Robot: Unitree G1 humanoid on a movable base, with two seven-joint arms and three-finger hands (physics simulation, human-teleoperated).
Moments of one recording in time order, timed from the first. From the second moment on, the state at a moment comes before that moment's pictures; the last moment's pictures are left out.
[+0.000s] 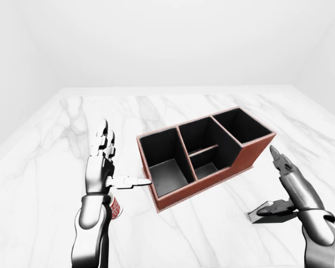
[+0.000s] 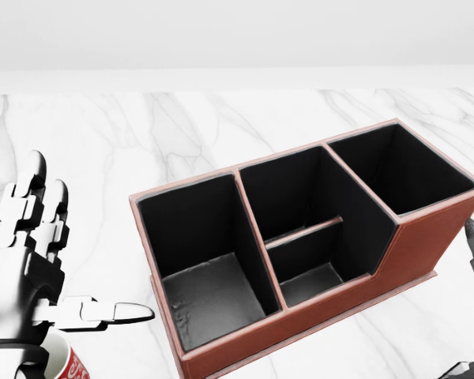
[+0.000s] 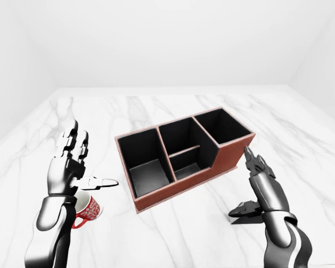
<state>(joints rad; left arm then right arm) 0.07 0.02 0.09 -0.43 -0.03 0.09 -0.08 0.20 -0.15 -0.52 -0.34 -0.71 -0.08 0.45</state>
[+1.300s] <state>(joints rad) 0.07 0.03 0.10 -0.42 -0.03 0.09 -0.08 0.23 -0.16 -0.57 -0.23 -0.77 -0.09 0.42</state>
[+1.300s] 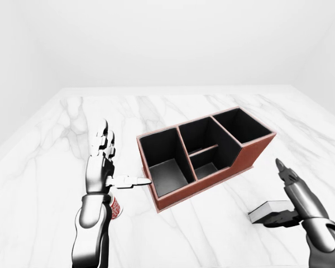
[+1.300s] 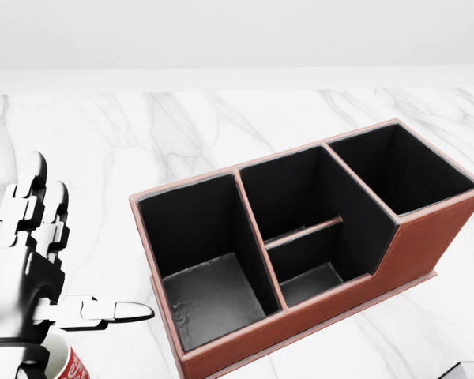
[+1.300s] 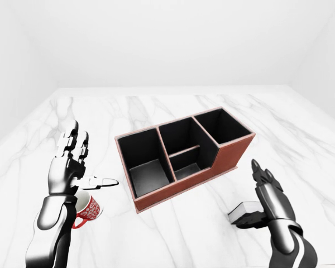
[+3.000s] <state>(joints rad) 0.07 0.03 0.09 -0.41 -0.02 0.09 -0.08 0.16 -0.31 -0.54 0.08 -0.79 -0.09 0.28</state>
